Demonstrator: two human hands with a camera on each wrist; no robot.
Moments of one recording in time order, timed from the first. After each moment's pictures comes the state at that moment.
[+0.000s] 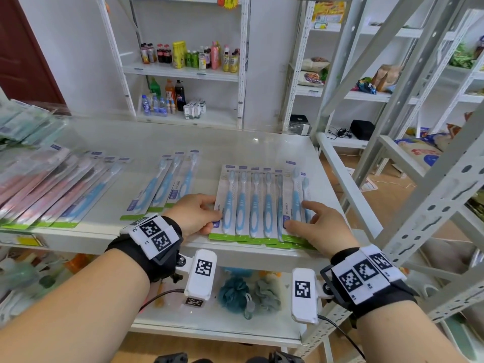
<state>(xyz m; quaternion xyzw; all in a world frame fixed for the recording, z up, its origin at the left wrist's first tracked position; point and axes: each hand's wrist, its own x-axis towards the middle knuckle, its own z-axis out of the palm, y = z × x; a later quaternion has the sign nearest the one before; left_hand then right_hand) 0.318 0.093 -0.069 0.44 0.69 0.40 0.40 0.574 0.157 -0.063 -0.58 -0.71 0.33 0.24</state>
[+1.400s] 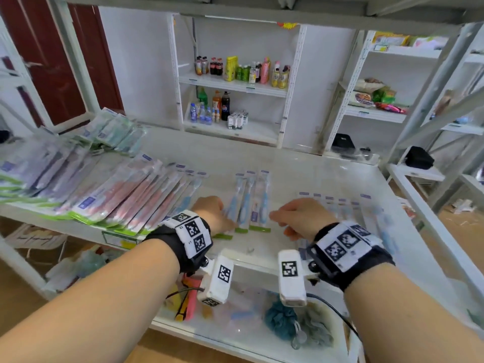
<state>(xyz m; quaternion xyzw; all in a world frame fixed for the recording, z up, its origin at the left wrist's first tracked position) 0.186 0.060 -0.037 0.45 0.86 0.16 0.21 0.372 0.142 -0.015 -0.49 -0.76 0.41 0.13</state>
